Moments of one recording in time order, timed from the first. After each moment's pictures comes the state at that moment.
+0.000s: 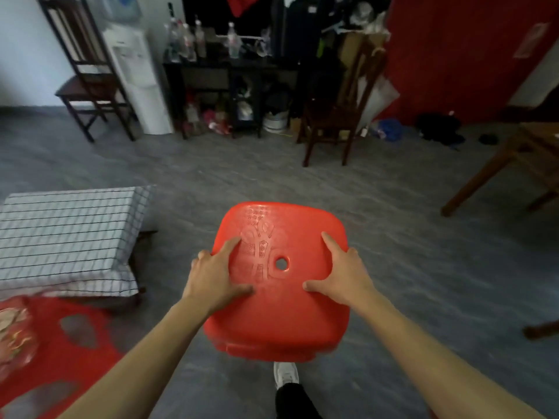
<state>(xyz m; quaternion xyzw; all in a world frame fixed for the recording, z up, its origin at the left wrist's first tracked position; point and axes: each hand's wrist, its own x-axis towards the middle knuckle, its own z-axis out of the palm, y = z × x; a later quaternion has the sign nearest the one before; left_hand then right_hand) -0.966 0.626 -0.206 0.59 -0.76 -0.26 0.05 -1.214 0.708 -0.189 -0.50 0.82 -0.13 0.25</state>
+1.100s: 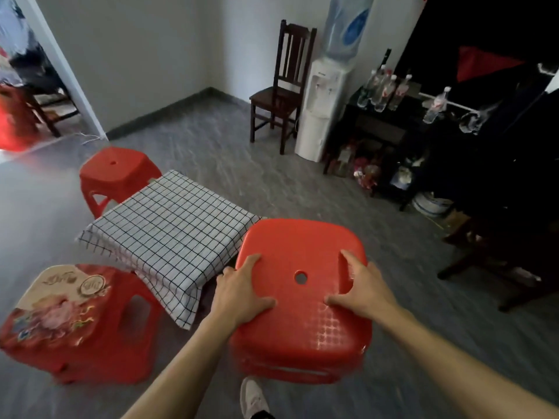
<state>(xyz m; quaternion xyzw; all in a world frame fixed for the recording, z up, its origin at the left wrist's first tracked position) -0.866 0.317 -0.232 0.81 -0.49 -0.28 0.17 -1.102 0.224 -0.196 -0.74 0.62 -0.01 0.27</state>
